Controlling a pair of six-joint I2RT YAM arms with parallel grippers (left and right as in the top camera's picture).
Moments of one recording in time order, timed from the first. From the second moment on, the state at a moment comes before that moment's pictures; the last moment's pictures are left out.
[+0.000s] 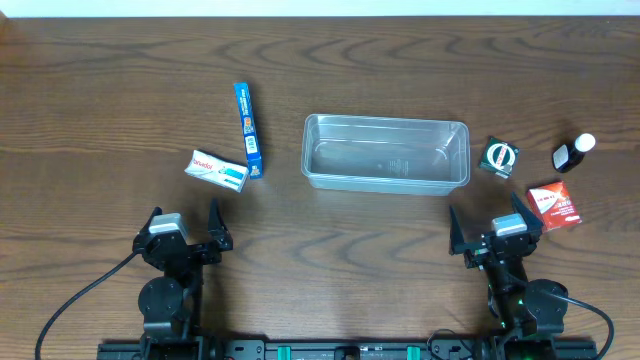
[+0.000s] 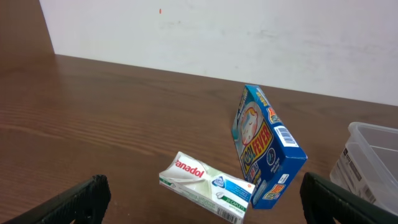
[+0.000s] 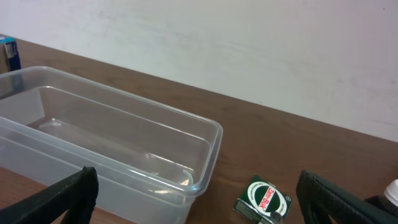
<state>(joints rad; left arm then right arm) 0.00 0.01 0.05 -0.16 -0.08 -0.14 0.03 0.01 0.01 -0.06 -0.15 -0.16</state>
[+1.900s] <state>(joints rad) -0.03 1.61 1.66 -0.94 0.39 -0.06 0.03 0.01 0.01 -0.06 -0.15 -0.16</state>
